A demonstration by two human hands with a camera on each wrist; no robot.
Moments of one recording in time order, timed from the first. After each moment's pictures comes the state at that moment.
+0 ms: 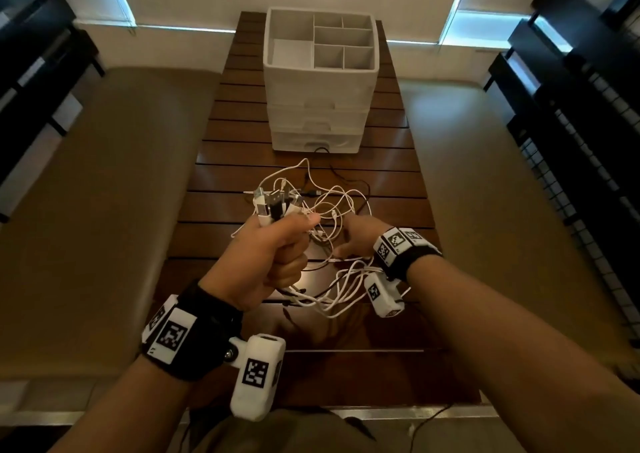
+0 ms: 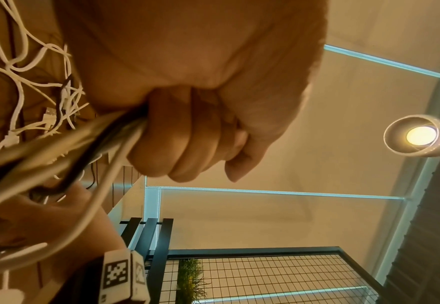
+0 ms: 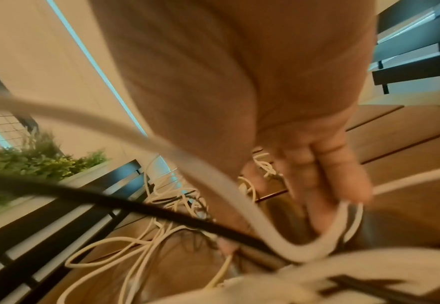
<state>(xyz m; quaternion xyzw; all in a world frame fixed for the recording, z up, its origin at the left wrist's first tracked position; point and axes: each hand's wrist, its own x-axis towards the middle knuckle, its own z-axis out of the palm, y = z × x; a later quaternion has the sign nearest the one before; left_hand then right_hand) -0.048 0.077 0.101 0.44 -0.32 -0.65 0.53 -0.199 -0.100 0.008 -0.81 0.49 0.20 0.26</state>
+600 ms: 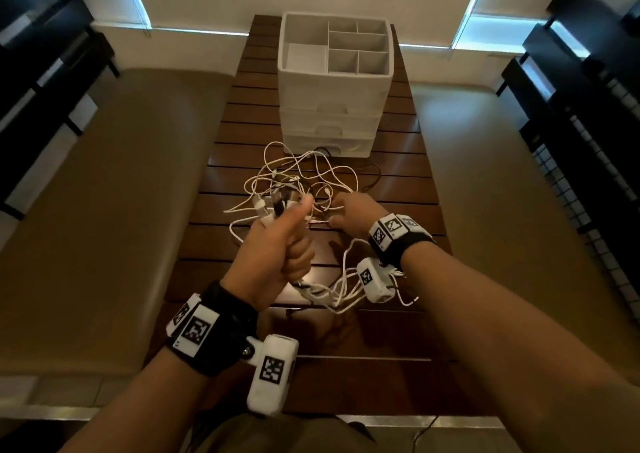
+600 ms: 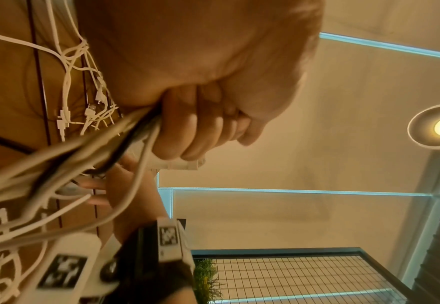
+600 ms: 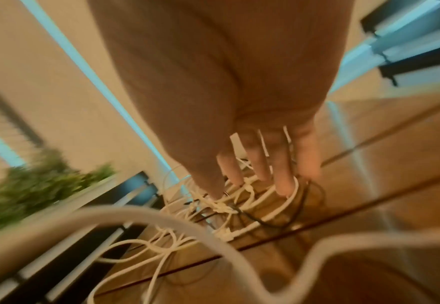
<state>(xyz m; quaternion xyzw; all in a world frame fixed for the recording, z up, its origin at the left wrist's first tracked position) -0.046 0.066 0.089 0.47 -0.24 -0.62 0.57 -0.160 -0.129 0.004 -0.85 0.46 0.07 0.25</state>
